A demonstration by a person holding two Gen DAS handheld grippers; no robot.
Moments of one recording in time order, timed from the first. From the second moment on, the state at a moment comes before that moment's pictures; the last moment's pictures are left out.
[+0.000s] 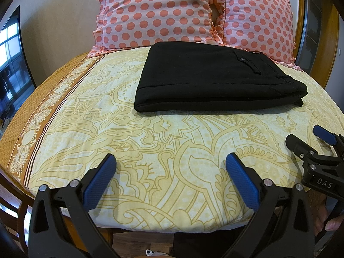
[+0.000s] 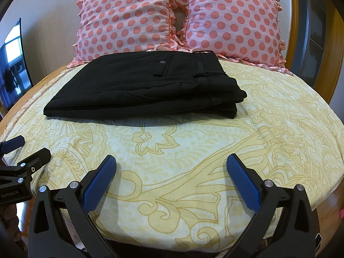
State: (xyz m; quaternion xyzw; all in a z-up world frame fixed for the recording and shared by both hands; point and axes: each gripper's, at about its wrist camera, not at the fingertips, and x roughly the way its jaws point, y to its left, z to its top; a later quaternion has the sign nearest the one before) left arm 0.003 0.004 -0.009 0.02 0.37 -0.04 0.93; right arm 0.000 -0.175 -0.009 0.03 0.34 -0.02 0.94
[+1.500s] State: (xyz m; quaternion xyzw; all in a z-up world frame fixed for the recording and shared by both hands) left arm 0.003 0.004 -0.011 0.02 0.37 -0.04 0.93; right arm -0.001 -0.175 -0.010 0.03 0.34 -0.02 0.94
